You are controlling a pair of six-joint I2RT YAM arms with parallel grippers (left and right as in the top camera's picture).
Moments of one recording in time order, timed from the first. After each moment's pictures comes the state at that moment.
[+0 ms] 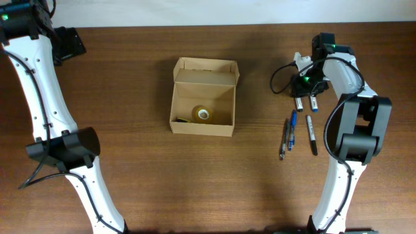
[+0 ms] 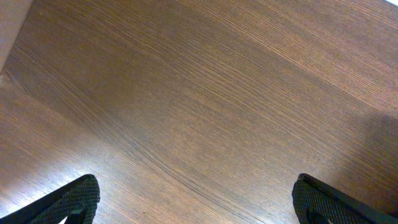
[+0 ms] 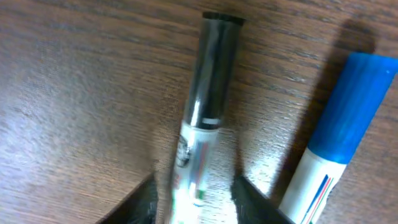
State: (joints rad) left arm 0.24 2.38 2.89 -1.69 -0.19 -0.22; right arm -0.12 2.35 1.88 -1.01 -0.10 -0.33
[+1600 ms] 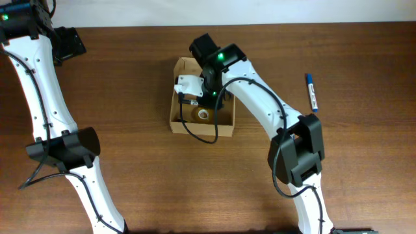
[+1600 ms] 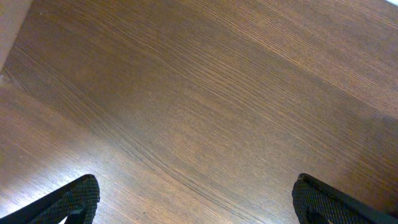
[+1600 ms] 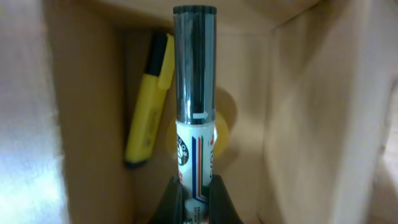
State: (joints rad) left arm 0.24 2.38 2.89 -1.69 -0.19 -0.22; right arm 0.55 2.28 2.09 -1.20 -0.19 -0.91
